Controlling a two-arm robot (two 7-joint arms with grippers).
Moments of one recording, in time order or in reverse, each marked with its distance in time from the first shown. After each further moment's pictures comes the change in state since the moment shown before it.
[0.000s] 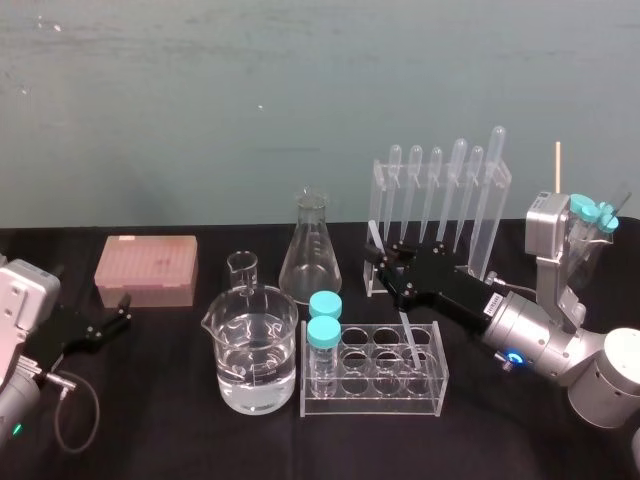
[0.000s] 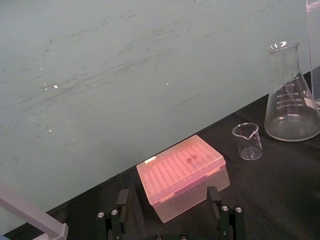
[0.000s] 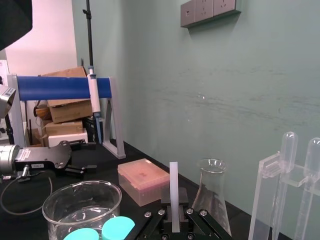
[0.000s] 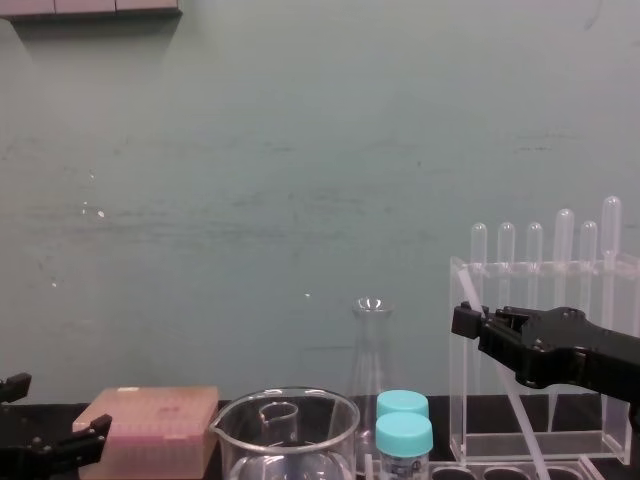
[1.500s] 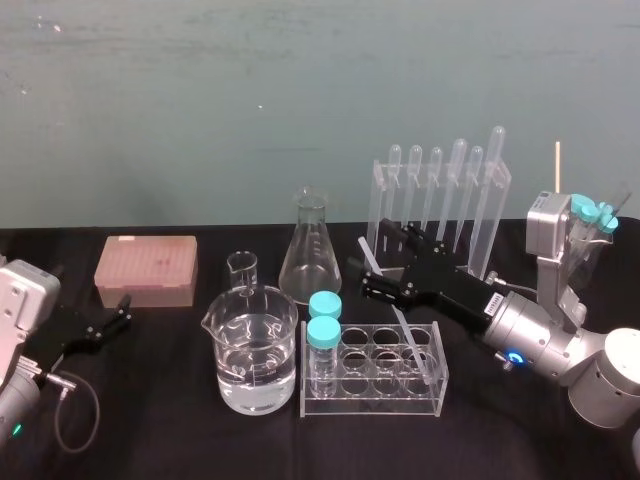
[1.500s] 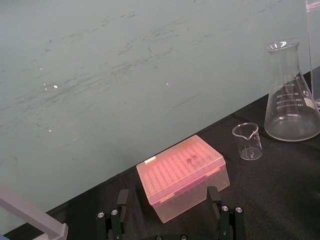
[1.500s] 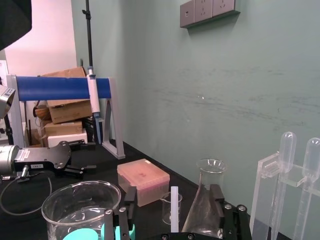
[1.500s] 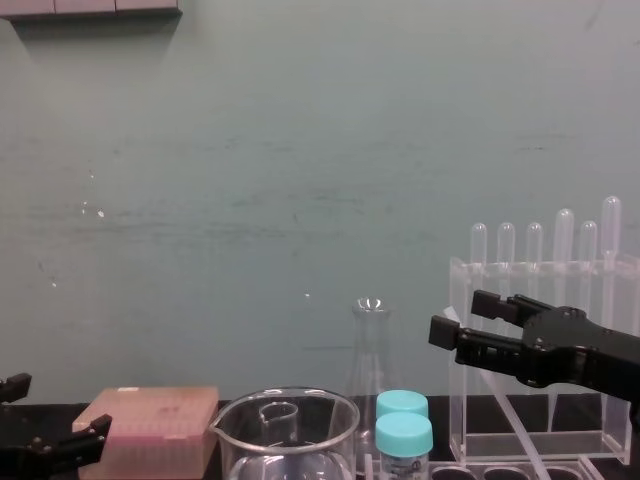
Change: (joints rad) left arm 0.000 0.000 0.000 0.000 0.000 0.000 0.000; right arm 0.000 0.000 0.000 0.001 0.000 -0.001 -0.001
